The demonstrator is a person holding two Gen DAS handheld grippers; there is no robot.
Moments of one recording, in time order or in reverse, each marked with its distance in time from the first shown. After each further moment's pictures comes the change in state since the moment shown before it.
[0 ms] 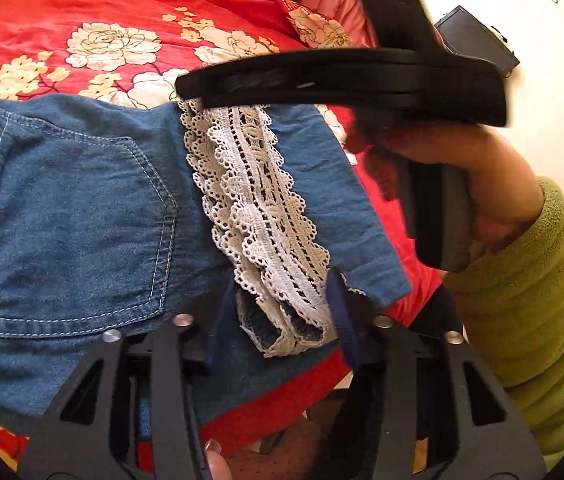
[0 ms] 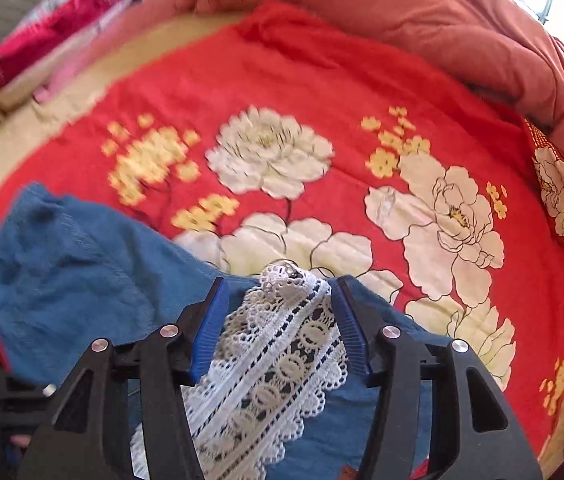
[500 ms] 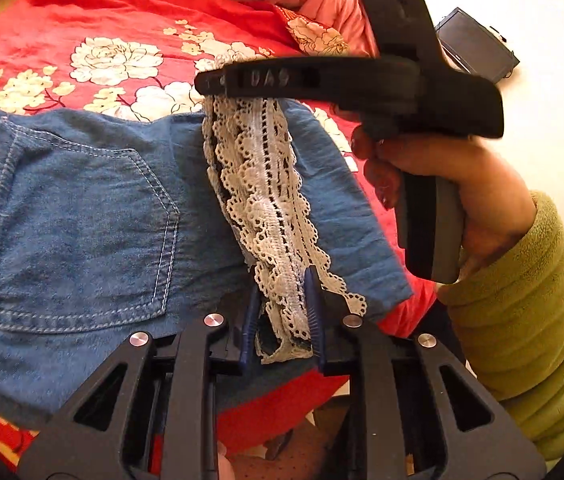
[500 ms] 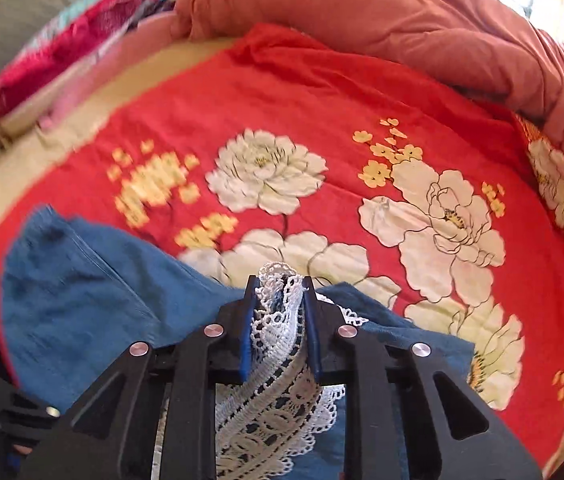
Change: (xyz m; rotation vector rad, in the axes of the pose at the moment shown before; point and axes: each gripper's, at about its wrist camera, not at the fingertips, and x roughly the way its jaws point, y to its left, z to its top) left arm -0.005 -0.009 -0.007 0.020 -0.037 0.020; right arm -0.020 -0.015 -0.010 0.089 -0.114 0.094
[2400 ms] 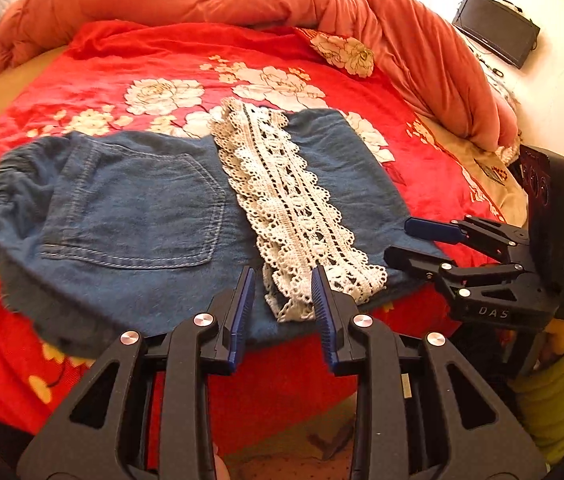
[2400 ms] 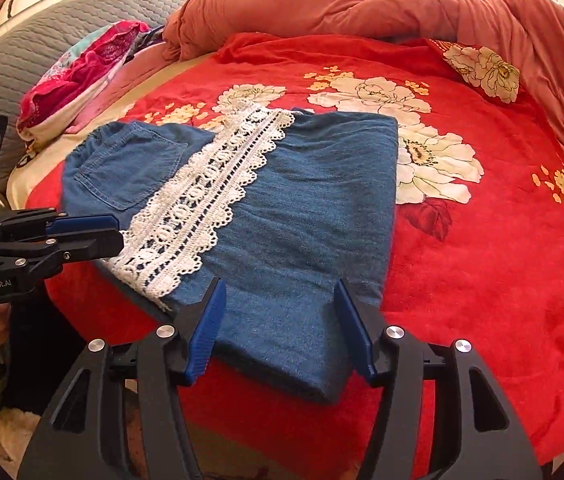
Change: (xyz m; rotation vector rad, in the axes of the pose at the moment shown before) left arm -0.021 -0.032 -0.032 0.105 -0.103 0.291; right arm -0.087 -0.001 -0.183 0.149 -0.093 0.009
